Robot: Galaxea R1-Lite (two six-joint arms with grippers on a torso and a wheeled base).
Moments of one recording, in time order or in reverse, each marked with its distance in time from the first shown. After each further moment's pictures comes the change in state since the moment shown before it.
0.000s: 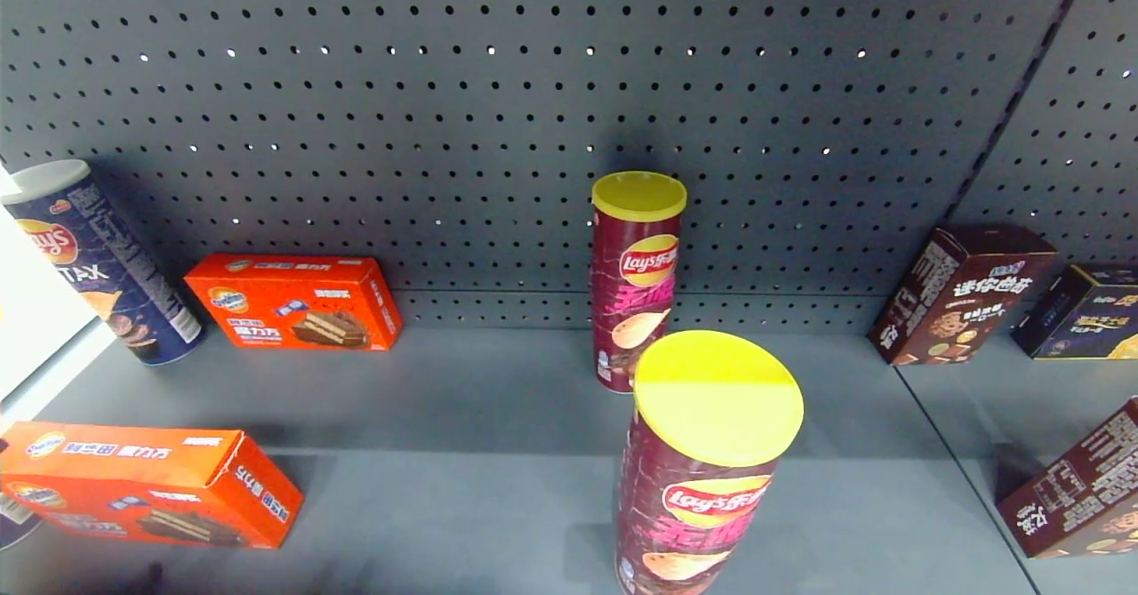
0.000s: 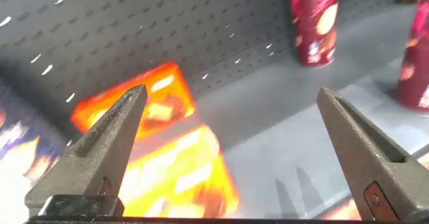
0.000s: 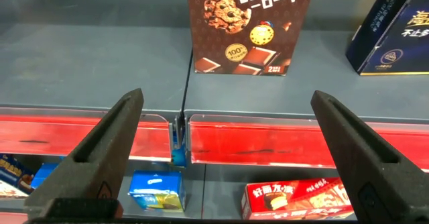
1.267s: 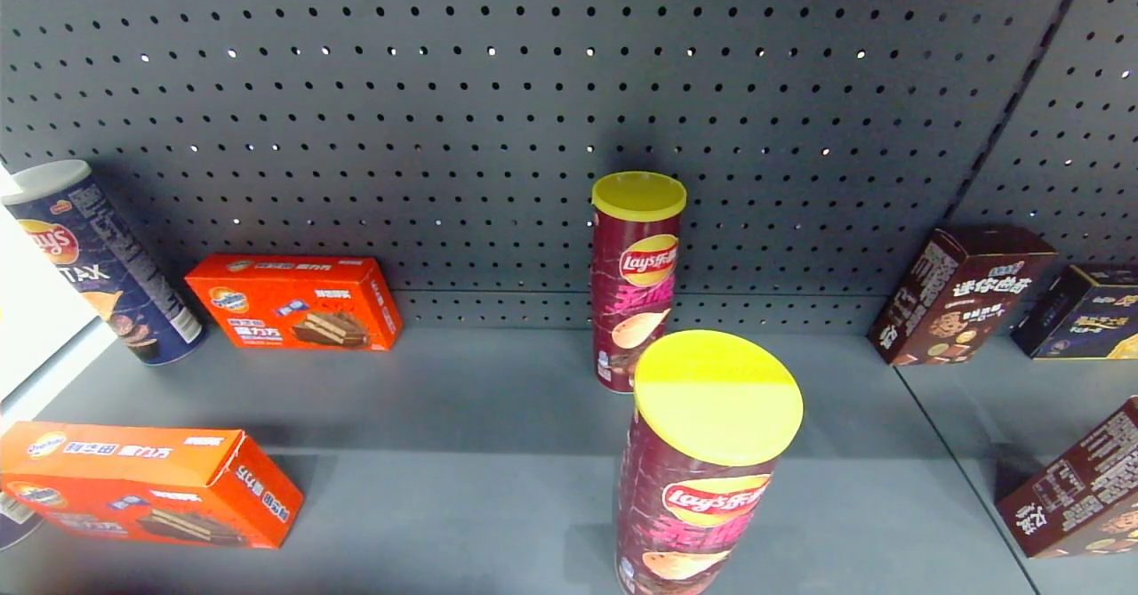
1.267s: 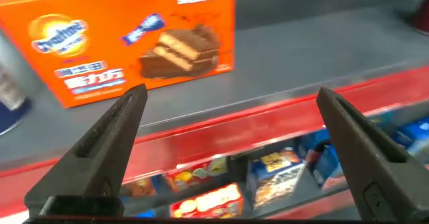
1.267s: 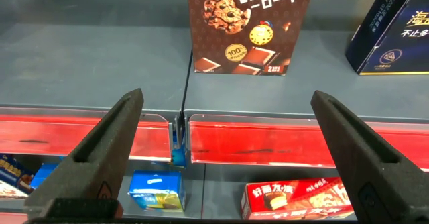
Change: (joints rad) left arm 0.154 -0.514 0.108 0.538 -0.061 -0.274; right arm -0.001 0.000 0.000 0.000 0.000 0.000
